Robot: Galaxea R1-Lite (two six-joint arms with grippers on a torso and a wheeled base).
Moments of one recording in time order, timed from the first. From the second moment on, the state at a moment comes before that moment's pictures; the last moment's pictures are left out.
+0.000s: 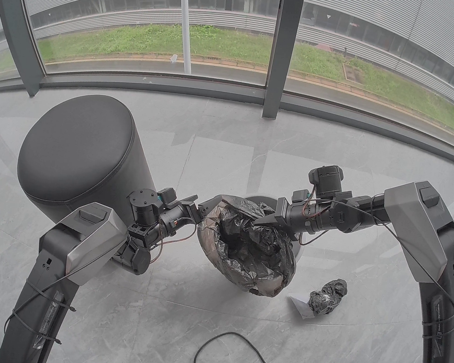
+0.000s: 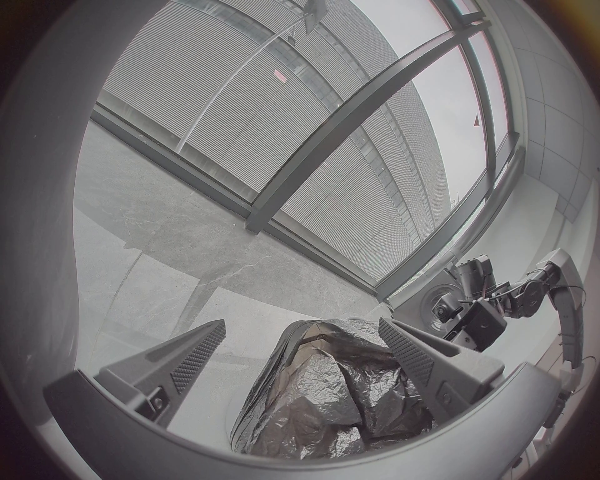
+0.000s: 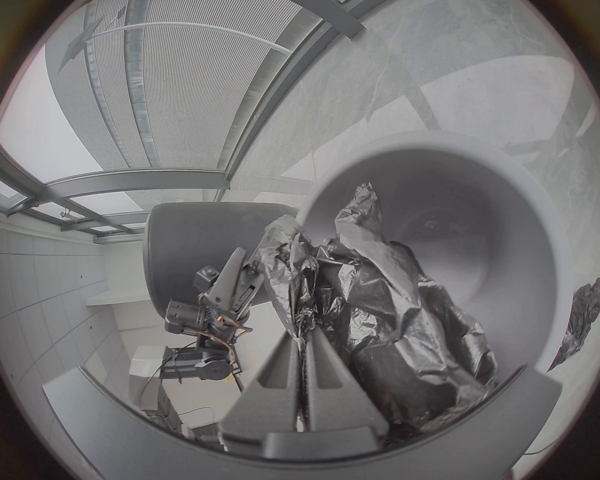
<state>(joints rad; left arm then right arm) -0.30 2.75 -1.62 -1.24 -0.43 -0.50 0.31 2.49 -1.79 -0.06 0.71 0.65</state>
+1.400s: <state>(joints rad) -0.31 2.76 -1.62 -1.25 -0.40 -0.50 0.15 2.54 -1.80 -0.30 0.60 0.24</state>
